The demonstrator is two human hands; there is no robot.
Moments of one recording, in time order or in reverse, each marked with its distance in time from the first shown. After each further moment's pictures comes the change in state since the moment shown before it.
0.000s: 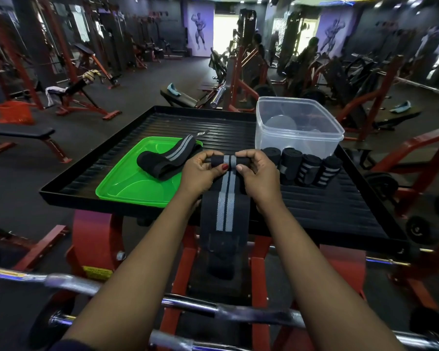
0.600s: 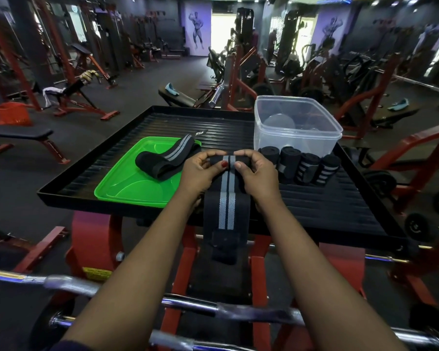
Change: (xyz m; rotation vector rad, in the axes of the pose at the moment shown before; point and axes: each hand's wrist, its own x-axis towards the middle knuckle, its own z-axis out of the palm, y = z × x) left_hand -0.002 -0.002 0.003 -0.025 0.020 0.055; right_hand 0.000 0.000 -0.002 -0.024 -0.018 0.031
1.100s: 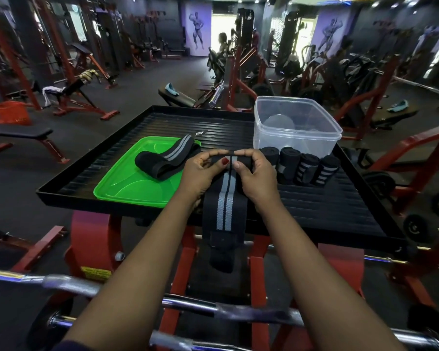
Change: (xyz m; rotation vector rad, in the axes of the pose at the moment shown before) left_hand 0.000 -0.003 0.002 -0.084 -0.045 -0.004; right_hand 0.000 0.001 0.000 -0.073 0.041 -0.070
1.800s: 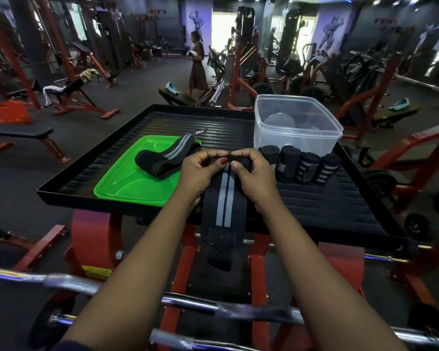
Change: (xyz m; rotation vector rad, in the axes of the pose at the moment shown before) left_hand 0.000 0.002 -0.001 0.005 0.045 0.048; right_hand 0.000 0.000 0.002 0.027 -0.043 0.023
